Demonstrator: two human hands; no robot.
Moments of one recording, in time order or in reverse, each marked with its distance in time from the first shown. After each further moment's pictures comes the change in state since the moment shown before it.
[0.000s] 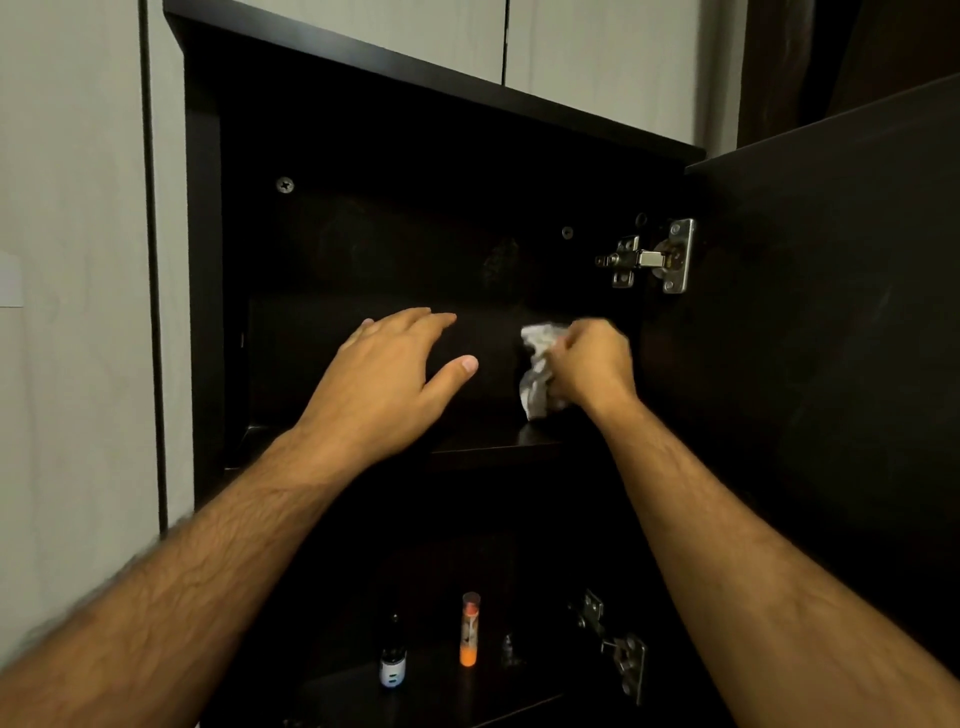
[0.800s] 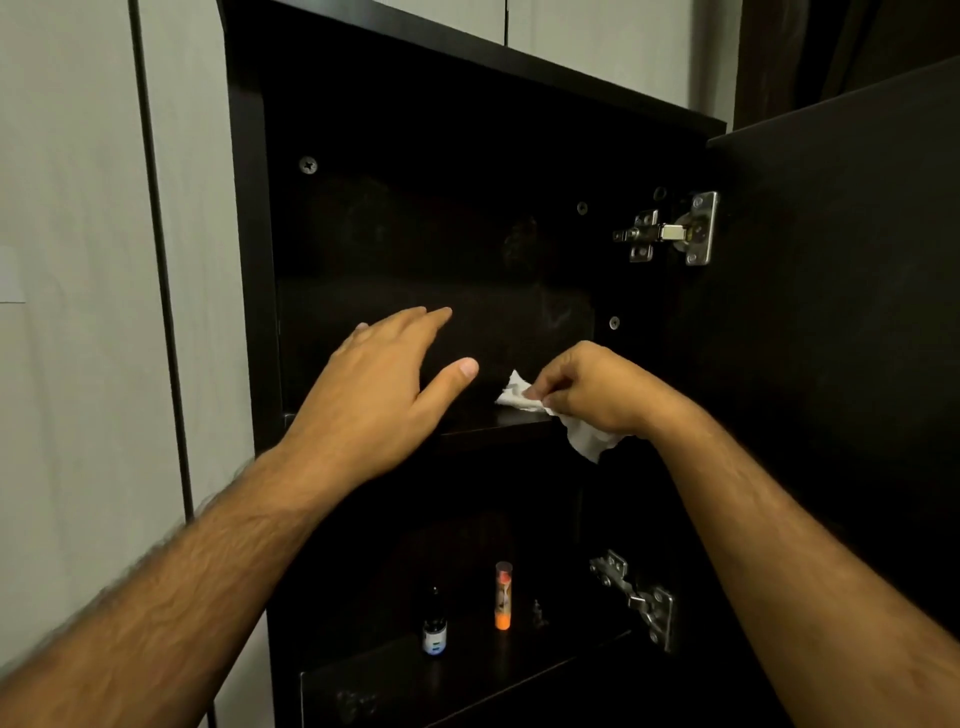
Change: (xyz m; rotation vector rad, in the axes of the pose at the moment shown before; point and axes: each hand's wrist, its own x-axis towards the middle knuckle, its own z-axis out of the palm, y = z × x) left_hand -0.031 -0.032 -0.016 -0.087 -0.064 0.031; right_hand -0.055 -0.014 -0.017 -0.252 -0.565 -0.181
